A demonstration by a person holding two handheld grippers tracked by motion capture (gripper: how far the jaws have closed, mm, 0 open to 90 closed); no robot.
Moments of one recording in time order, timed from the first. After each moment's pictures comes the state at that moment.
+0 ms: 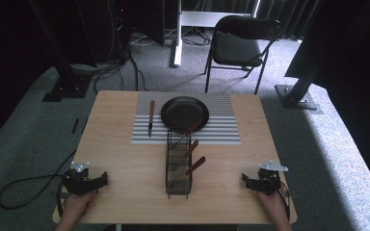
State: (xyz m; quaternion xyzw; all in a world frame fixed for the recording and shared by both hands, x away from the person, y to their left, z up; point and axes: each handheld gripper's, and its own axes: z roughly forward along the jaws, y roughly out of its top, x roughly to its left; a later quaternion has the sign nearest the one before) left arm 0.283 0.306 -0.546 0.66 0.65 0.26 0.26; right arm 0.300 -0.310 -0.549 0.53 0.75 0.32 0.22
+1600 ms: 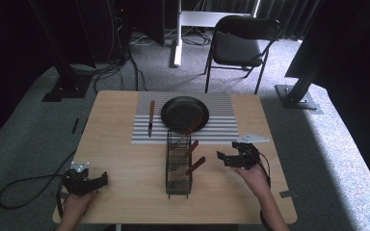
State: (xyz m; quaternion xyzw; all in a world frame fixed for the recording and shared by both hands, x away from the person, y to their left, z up) left arm 0.283 0.306 -0.546 0.66 0.65 0.26 0.26; right arm 0.350 -0.230 -0.463 0.43 0.78 0.42 0.16
